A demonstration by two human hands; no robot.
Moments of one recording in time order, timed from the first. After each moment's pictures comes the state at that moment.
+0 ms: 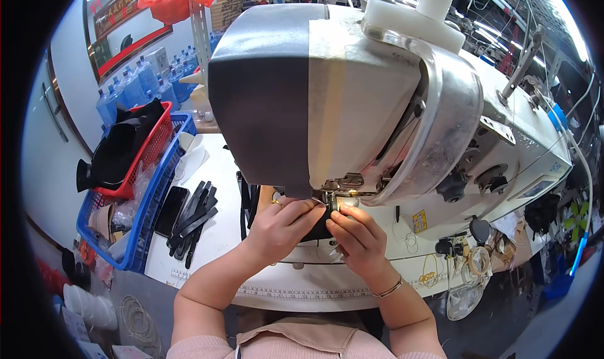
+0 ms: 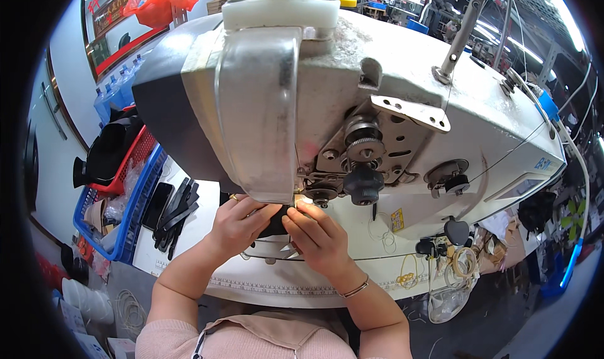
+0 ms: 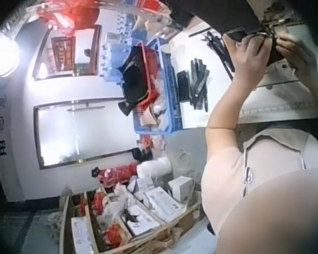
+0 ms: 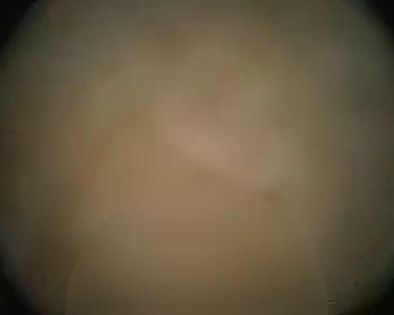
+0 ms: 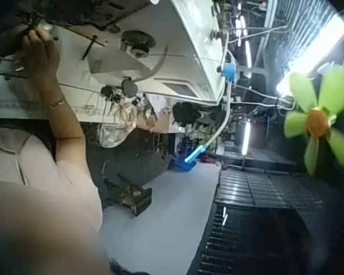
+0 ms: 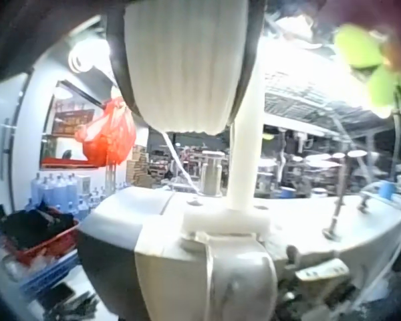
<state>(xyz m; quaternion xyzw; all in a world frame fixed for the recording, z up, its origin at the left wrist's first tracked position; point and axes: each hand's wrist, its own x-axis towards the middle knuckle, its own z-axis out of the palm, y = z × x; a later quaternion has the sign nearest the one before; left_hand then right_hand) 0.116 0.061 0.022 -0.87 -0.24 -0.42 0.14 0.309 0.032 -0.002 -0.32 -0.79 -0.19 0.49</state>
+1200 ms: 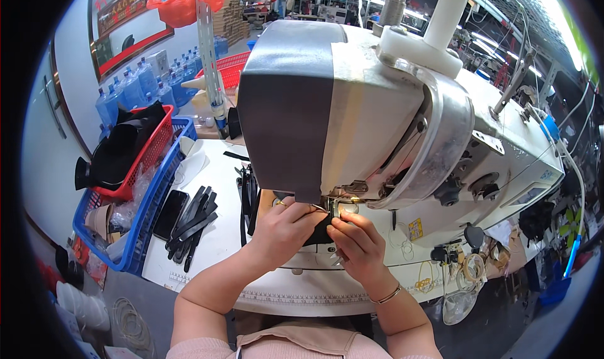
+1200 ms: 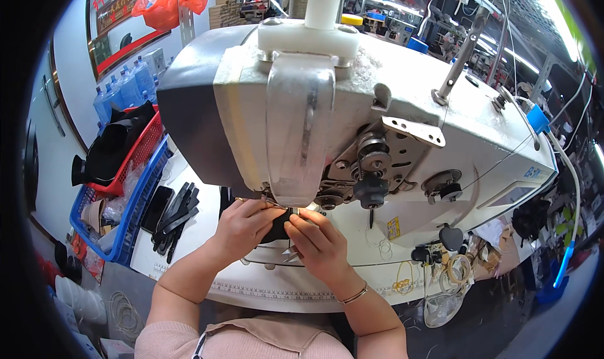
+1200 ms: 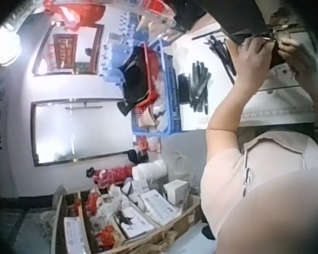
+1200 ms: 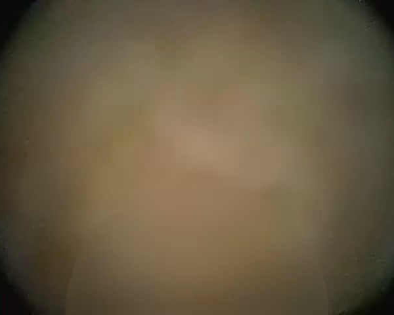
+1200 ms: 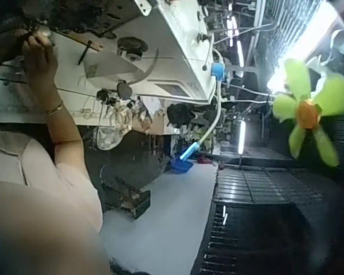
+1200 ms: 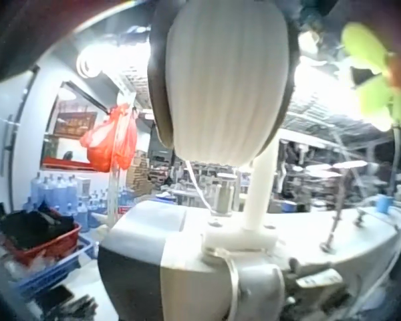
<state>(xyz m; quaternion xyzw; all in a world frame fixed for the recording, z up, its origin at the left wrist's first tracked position) 0.120 0.058 0.027 -0.86 -0.28 -0.42 0.09 0.308 0.030 0.000 -0.33 -0.80 -0.19 0.47</state>
